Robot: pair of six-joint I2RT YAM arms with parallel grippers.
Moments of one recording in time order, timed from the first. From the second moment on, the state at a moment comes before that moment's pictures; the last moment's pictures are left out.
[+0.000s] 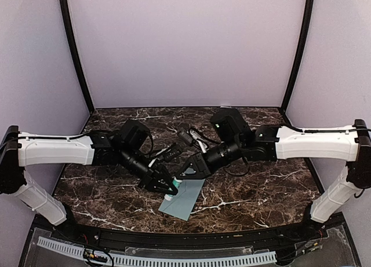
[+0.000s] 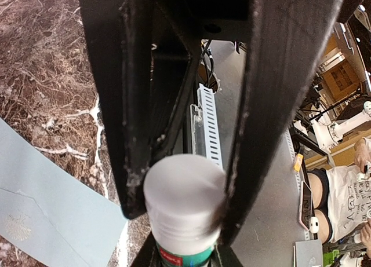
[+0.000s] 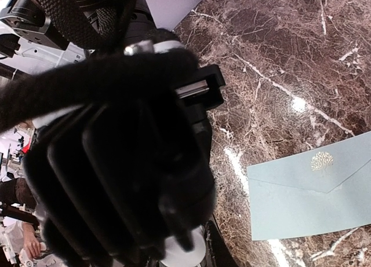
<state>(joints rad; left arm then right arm) -0.86 1.46 0.94 -0.30 0.88 -0.01 1.05 1.52 1.14 -0.25 -0.59 0.48</state>
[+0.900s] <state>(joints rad) -0.83 1.39 0.86 -0.30 0.93 -0.05 1.10 1.59 1.13 -0.13 -0.57 0.55</state>
